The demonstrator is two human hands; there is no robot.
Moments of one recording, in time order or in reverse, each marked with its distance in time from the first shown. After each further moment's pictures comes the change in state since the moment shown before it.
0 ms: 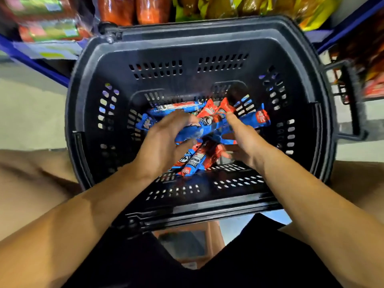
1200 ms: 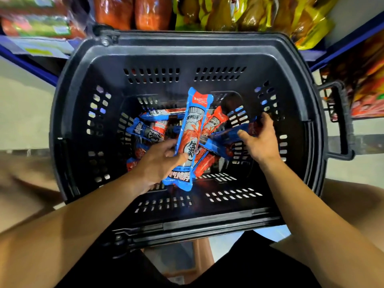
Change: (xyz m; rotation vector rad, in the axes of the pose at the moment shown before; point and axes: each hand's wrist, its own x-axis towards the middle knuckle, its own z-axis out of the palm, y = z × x) left_hand -0.015 -0.025 0.026 -0.777 -0.258 -0.778; right_hand 0.048 0.005 -0.061 -0.465 0.466 -0.482
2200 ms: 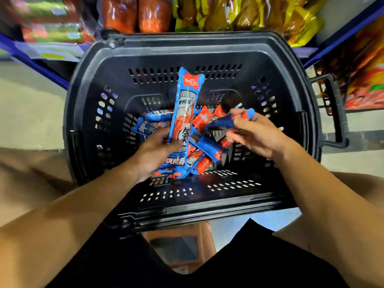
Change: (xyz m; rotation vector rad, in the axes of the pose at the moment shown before) left_hand -0.008 0.009 -0.007 -0.060 0.053 0.046; right_hand -0.022 -0.038 -0.026 0.812 -0.628 0.216
